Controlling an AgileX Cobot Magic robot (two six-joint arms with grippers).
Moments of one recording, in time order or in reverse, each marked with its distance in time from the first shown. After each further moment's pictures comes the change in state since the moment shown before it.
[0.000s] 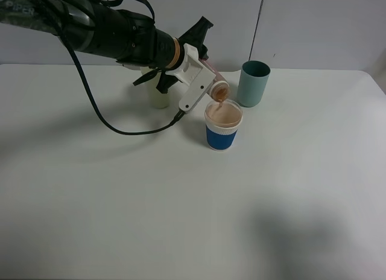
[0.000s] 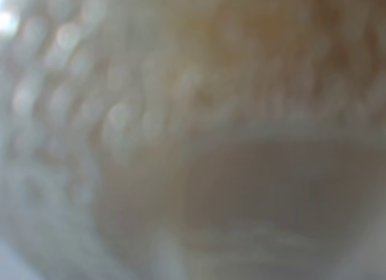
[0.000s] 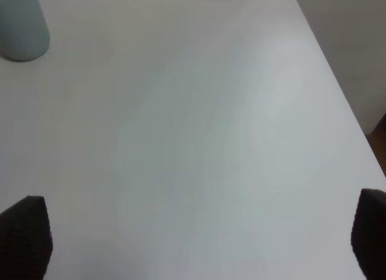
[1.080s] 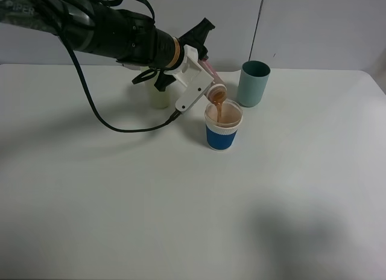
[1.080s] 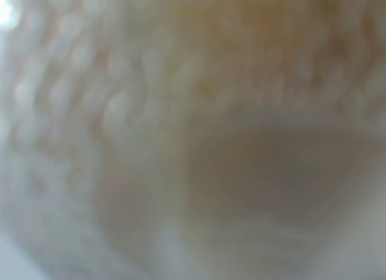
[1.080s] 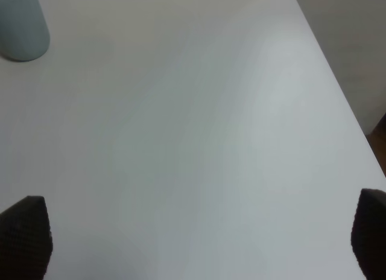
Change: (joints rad) left arm 0.000 0.000 -0.002 0.005 0.003 0.071; right arm 0.000 0.000 0.000 0.000 0.000 0.000
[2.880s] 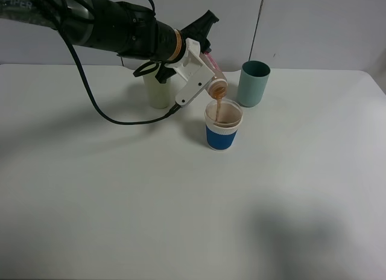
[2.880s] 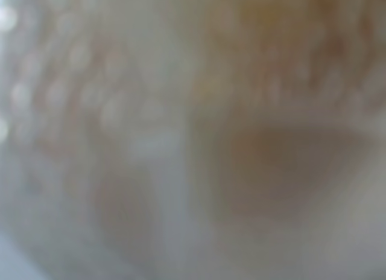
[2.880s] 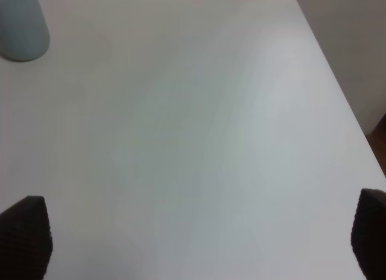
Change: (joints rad) left arm 0.000 -0.003 -0.031 0.001 -0.004 0.061; right arm 0.000 0.000 0.000 0.000 0.000 0.000
